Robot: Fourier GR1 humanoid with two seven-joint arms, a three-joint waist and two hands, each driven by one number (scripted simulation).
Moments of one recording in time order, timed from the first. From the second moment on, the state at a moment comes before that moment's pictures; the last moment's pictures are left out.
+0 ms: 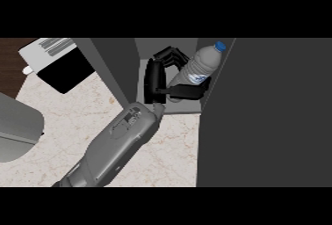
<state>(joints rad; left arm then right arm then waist) -0.83 0.00 -0.46 -0.98 0.46 0.72 -0.30 1.01 -0.09 -0.16 -2.43 -0.20 0.59 -0.37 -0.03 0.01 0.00</state>
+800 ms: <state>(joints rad) -1.02 0.00 -0.32 -0.54 0.52 0.63 -0.49 0.95 -0.10 -0.18 -2.41 -0.24 0.61 -0.35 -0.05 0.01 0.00</state>
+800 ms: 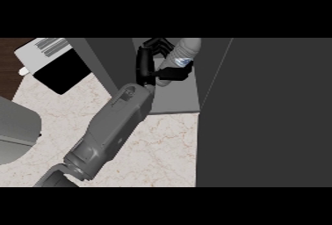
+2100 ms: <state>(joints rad) -1.18 0.01 -0.21 -0.35 0.54 0.40 -0.59 0.93 -0.09 -0.19 -2.40 -0.27 0.63 -0.34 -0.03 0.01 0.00</state>
